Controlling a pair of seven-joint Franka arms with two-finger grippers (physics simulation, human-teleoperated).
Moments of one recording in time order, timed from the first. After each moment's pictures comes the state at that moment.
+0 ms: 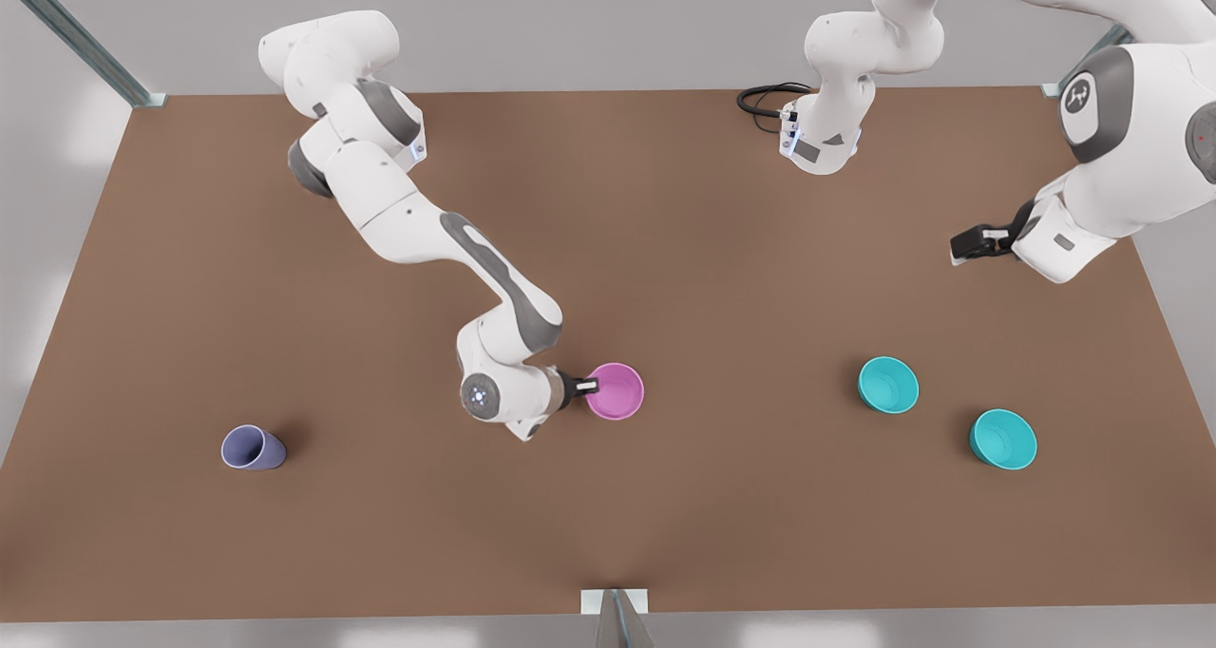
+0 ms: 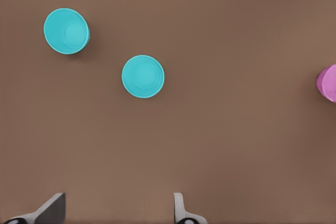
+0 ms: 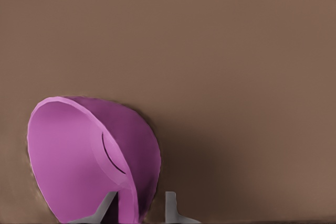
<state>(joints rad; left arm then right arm) -0.05 0.10 0.06 -1.42 -0.01 1.36 -0.03 0.32 1.05 0.36 -1.13 0.28 2.12 0.32</state>
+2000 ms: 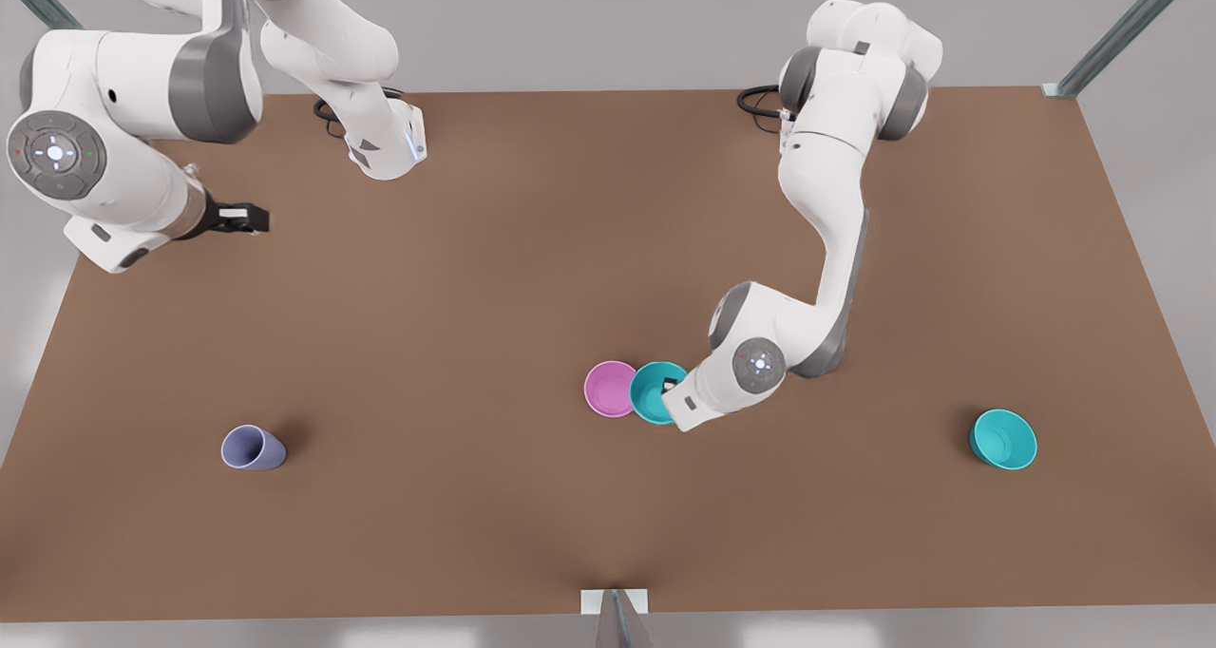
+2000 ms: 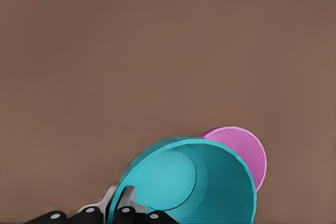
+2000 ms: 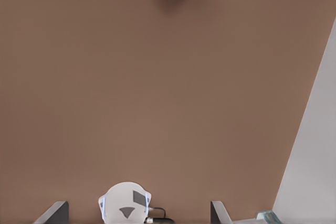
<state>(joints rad) -0.55 0.87 0.10 -1.07 -0.28 1.89 -0.16 -0.14 0.16 0.30 -1.27 -0.24 1.07 0.03</state>
